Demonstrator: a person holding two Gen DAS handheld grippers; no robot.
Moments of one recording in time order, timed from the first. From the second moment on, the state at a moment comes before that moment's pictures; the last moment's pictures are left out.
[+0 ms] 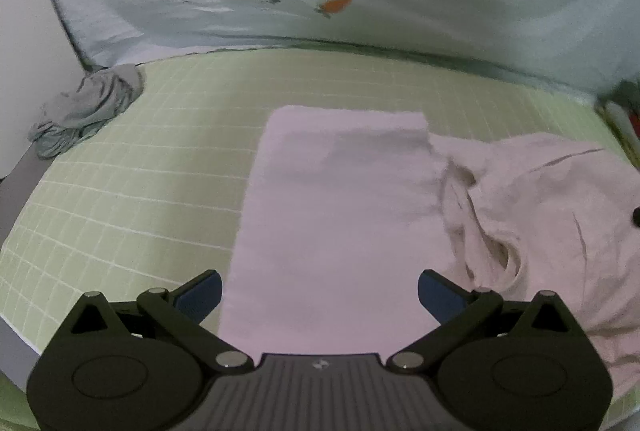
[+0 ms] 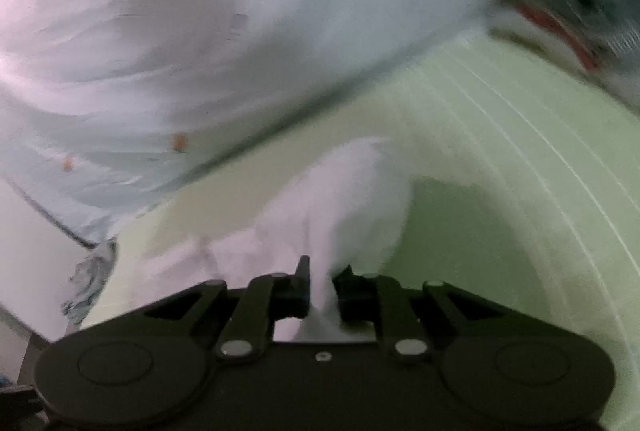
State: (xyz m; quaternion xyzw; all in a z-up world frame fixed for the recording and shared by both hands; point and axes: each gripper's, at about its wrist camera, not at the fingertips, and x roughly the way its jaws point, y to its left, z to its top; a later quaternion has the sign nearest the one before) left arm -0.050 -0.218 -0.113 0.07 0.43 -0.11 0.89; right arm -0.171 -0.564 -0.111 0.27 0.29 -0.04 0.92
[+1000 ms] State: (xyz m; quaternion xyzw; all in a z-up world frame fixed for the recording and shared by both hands) left arm 0.018 -0.068 -0.120 0.03 0.43 -0.16 0.89; right arm -0.083 -0.328 -0.120 0.25 0.32 0.01 0.91
